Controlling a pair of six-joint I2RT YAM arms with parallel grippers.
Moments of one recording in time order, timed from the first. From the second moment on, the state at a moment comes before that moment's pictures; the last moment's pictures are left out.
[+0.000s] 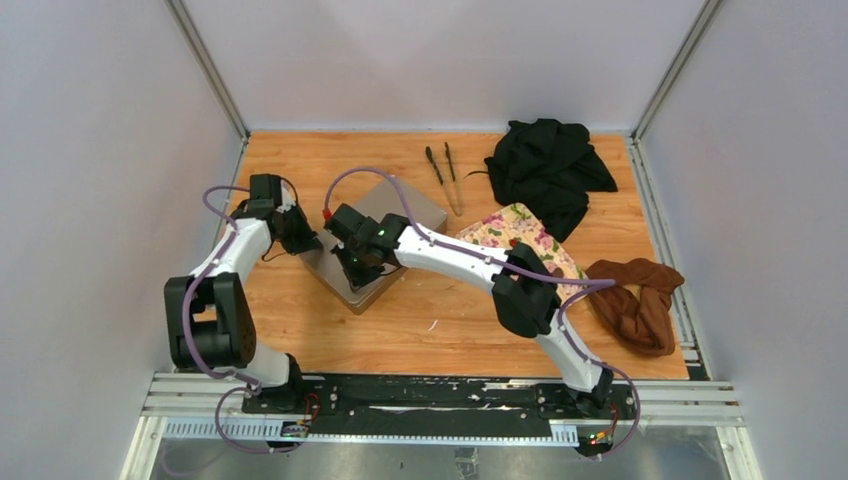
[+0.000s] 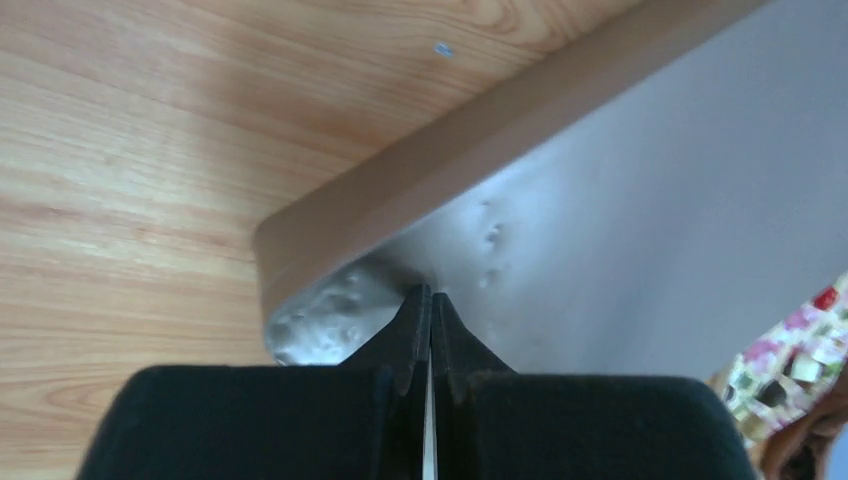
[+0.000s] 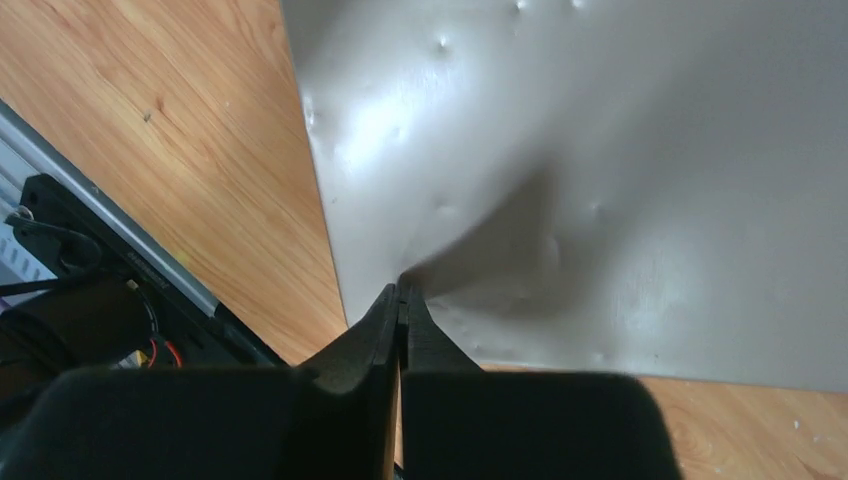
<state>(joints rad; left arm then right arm) 0.10 1.49 0.97 -0.55 0.20 -0.46 1.10 2.22 2.00 -0.77 -0.08 0.46</state>
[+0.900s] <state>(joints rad) 0.09 1.12 1.28 -0.83 0.27 -0.36 0.88 1.81 1.88 -0.87 0.16 0.41</state>
